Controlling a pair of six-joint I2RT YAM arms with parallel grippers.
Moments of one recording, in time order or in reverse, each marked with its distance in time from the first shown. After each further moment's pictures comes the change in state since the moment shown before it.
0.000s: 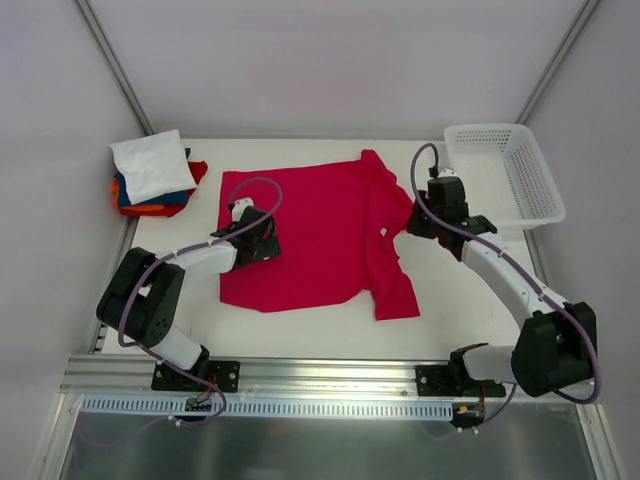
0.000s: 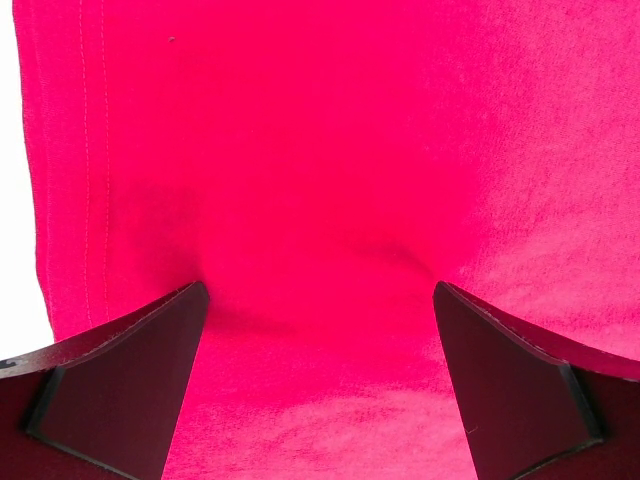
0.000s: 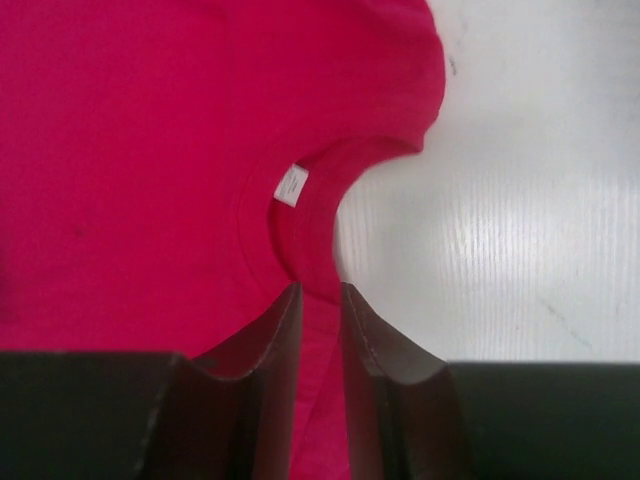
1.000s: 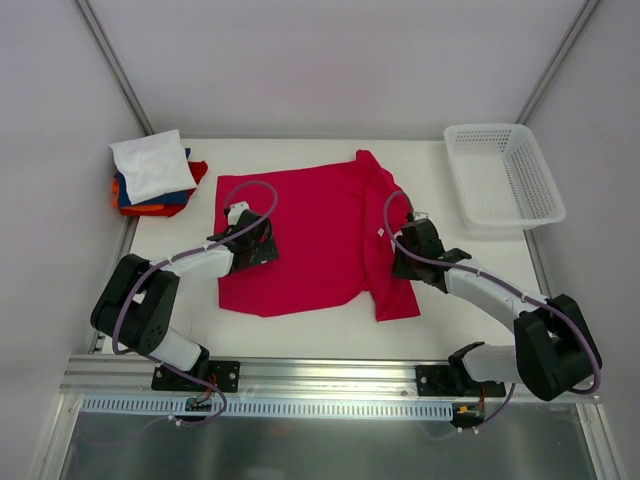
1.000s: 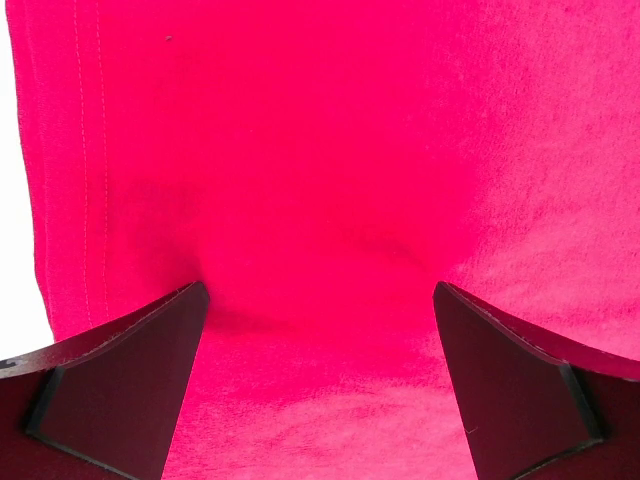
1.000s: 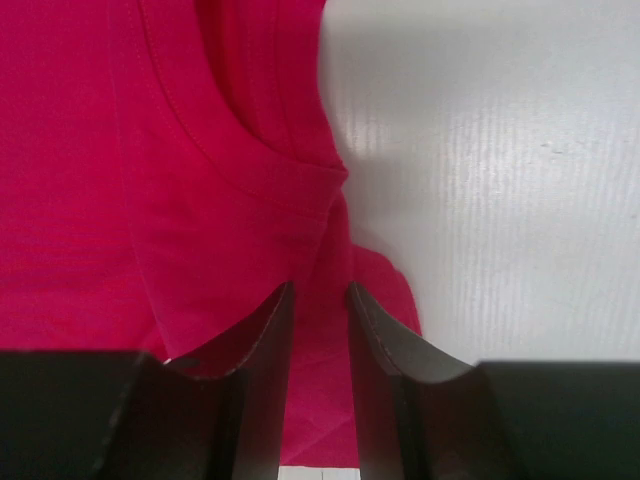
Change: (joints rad) left arm 0.001 -0.050 -0.038 -0.030 0.005 -0.034; right arm 0.182 -0.059 -0.330 0.090 0.044 0.083
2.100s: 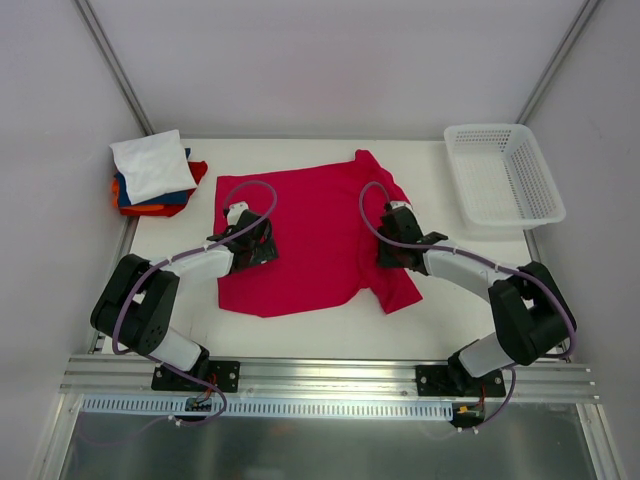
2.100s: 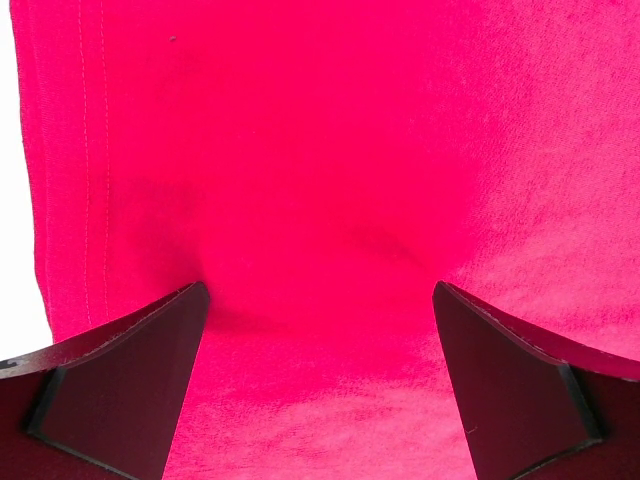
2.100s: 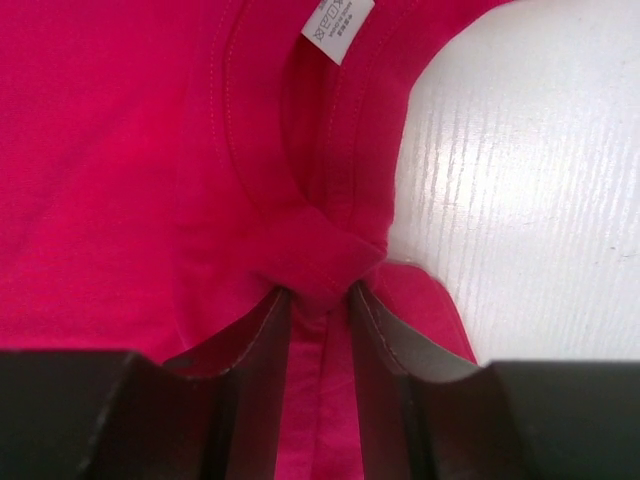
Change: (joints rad) left arm 0.000 0.000 0.000 -0.005 -0.009 -0.017; right arm 0.072 0.222 0.158 0.031 0.028 -0.051
